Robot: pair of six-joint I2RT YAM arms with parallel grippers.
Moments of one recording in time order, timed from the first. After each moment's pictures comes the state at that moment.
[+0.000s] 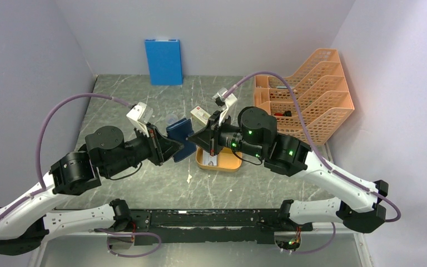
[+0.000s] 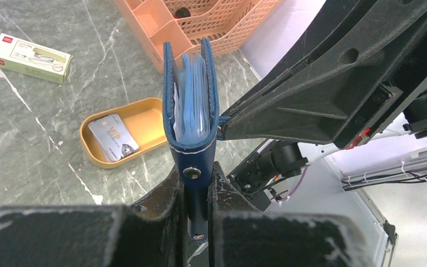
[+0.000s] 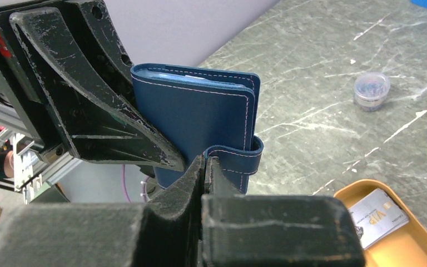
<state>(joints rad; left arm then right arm) -1.10 0.80 1.22 -0.63 -0.19 -0.59 1.12 1.14 1.36 -0.40 -0.01 0.39</state>
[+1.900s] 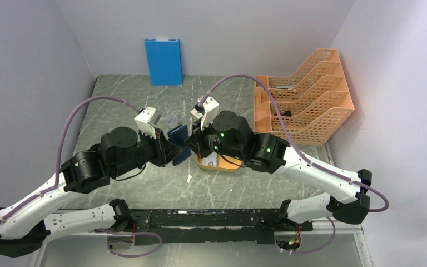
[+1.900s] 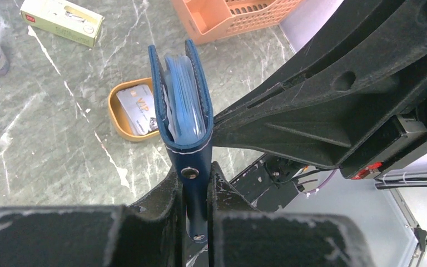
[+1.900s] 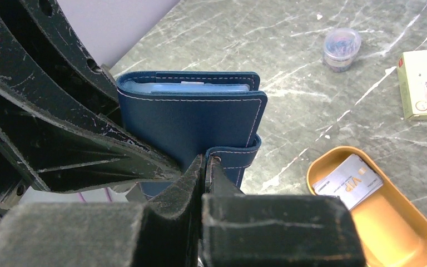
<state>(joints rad) -1.07 0.82 1.15 -0.67 -0.20 -0.61 1.18 1.28 1.41 -0.49 0.15 0.39</state>
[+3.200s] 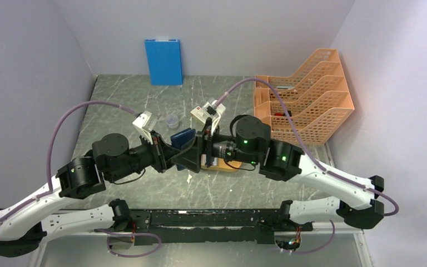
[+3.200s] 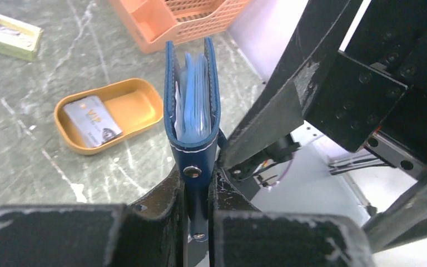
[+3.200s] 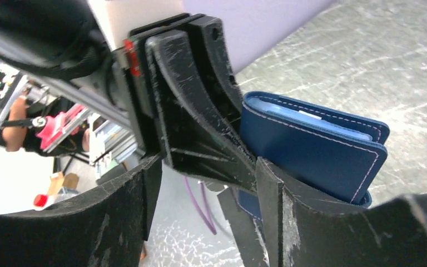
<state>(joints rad) -1.10 0.75 1.10 -0.59 -0.15 -0.63 1.21 1.17 1.32 -0.29 -0.10 0.54</state>
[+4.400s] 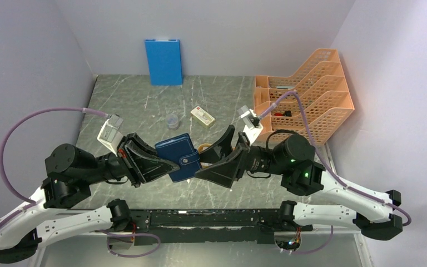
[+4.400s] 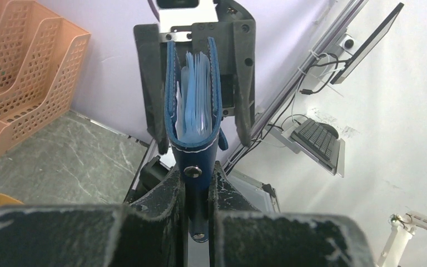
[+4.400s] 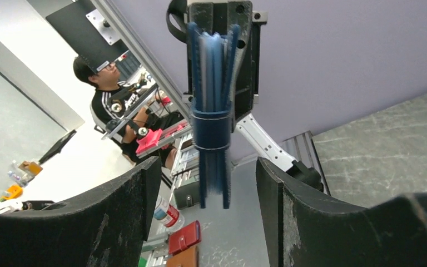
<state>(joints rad) -1.11 0.60 1.03 -0.14 0.27 -0.64 1.22 0.86 1.05 0.12 -0.30 0.64</state>
